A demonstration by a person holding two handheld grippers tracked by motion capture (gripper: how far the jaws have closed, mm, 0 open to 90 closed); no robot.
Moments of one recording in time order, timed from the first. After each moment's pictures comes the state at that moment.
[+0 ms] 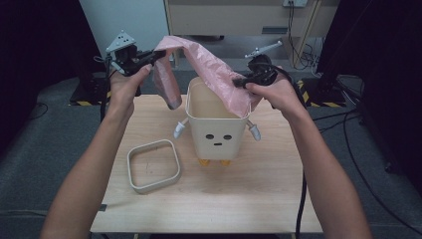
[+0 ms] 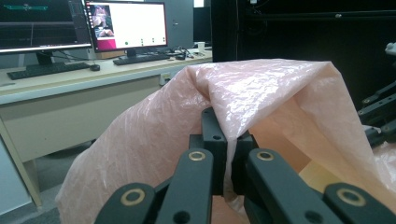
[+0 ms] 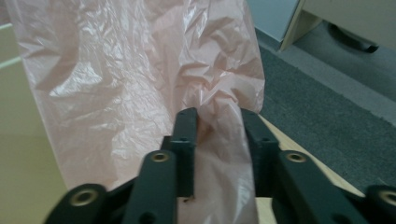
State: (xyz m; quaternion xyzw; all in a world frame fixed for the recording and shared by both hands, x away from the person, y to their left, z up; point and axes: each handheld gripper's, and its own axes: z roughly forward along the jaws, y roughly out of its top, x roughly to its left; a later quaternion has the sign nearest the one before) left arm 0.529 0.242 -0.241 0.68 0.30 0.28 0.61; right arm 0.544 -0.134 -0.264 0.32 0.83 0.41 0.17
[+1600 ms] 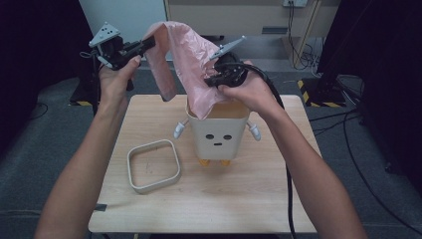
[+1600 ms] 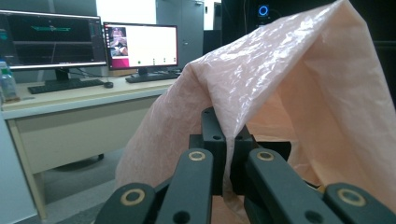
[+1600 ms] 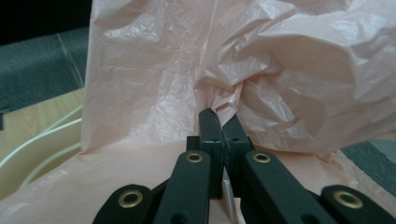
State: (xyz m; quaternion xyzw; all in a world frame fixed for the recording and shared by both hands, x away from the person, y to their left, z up) left arm 0.522 0.261 -0.220 0.64 0.31 0.30 0.63; right arm 0.505 -0.051 -0.230 0.23 0.87 0.40 0.17
